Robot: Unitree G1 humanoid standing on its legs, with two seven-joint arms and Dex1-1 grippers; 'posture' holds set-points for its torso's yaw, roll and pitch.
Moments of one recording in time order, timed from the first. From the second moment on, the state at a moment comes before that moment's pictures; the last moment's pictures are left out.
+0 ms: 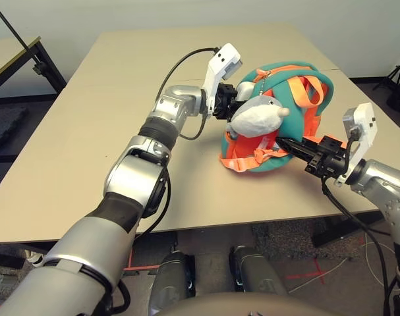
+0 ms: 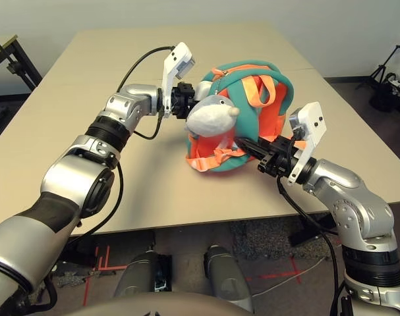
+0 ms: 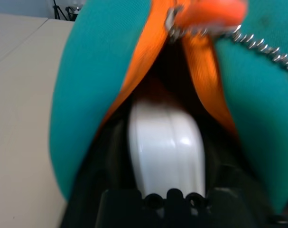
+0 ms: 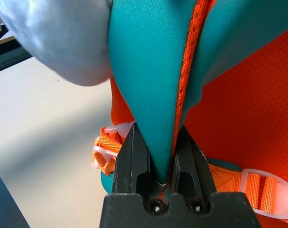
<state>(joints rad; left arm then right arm) -1.24 0.12 -0.15 1.00 -0.19 0.31 -1.10 -0.13 -0.58 -0.21 -0.37 0.70 0.66 0.69</state>
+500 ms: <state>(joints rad) -1.21 0.41 -0.06 0.66 -0.27 0.61 -1.24 -0.15 -0.58 -0.18 -0.35 0.69 0.65 0.70</state>
